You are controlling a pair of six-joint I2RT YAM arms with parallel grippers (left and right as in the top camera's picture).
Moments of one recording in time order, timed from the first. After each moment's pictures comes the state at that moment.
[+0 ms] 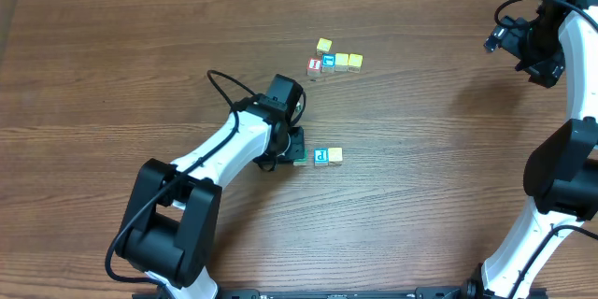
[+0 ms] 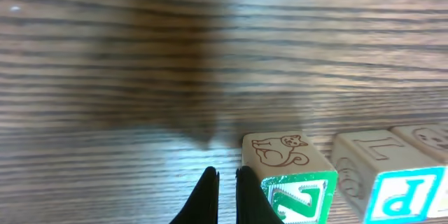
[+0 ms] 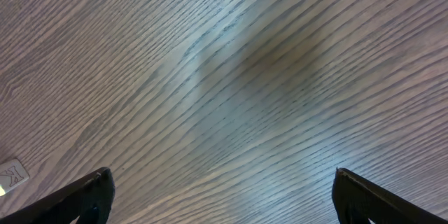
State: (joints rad) left arm -0.43 1.82 1.12 -0.72 0.08 -0.47; right arm -0.23 2.13 2.06 -1.31 -0.03 0.42
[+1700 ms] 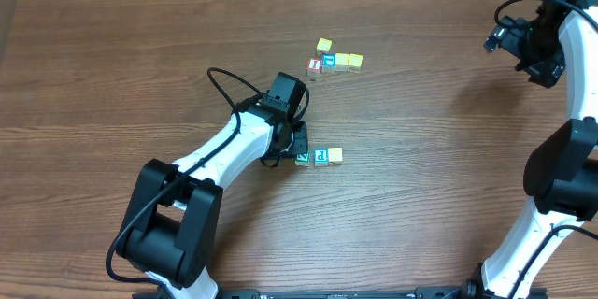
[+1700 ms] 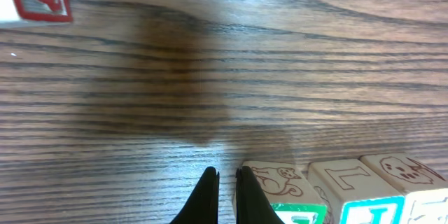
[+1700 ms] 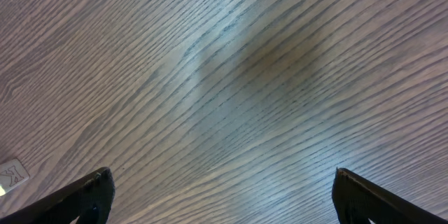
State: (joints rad) left arm -0.44 1.82 1.12 -0.65 0.06 -0.50; right arm -0.23 2.13 2.06 -1.31 -0.03 0.42
